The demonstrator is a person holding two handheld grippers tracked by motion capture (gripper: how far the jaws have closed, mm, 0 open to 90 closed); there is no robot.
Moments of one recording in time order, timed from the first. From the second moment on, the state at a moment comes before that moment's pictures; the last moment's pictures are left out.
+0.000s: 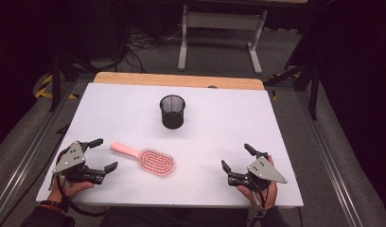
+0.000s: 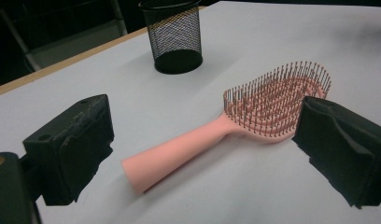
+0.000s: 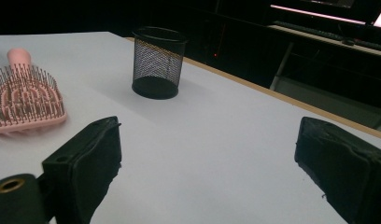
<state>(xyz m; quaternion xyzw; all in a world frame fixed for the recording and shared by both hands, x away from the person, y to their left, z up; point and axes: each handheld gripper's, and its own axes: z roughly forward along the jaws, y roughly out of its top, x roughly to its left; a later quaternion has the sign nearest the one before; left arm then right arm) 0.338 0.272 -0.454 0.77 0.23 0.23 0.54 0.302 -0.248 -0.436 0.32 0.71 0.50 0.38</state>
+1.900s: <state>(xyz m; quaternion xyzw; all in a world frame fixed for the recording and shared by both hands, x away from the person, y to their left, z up) 0.454 0.164 -0.436 0.99 0.00 0.06 0.12 0.308 -0.245 -0.444 0.31 0.75 0.48 0.34</state>
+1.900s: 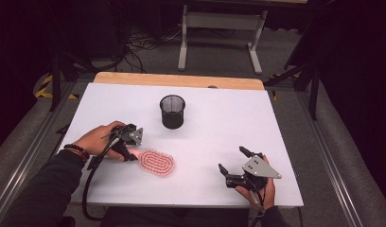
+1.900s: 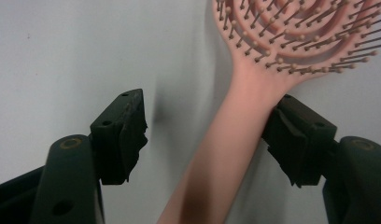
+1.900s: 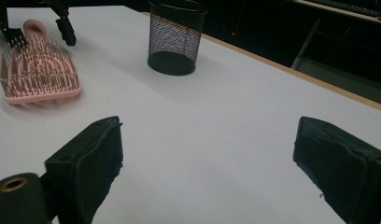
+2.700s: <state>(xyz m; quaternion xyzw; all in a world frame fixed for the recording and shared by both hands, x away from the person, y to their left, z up) 0.433 0.163 -0.432 0.99 -0.04 0.09 0.14 0.308 -0.241 -0.444 0.30 0.76 0.47 0.34</state>
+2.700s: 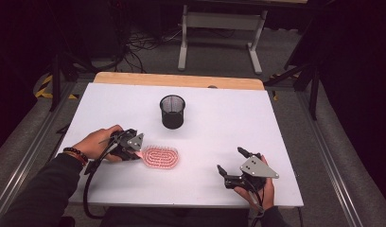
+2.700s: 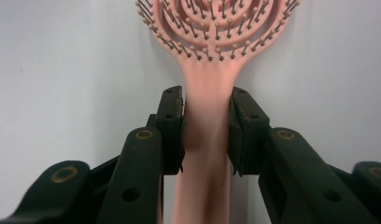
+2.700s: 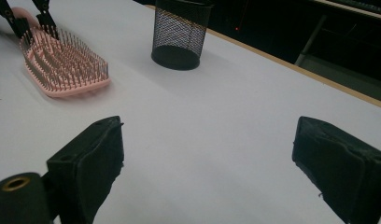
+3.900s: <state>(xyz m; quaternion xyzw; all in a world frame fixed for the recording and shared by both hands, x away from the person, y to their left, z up) 0.387 0.198 -0.442 0.89 0.12 0.26 0.35 0.308 -0.241 -0.444 0.31 0.76 0.47 0.34</state>
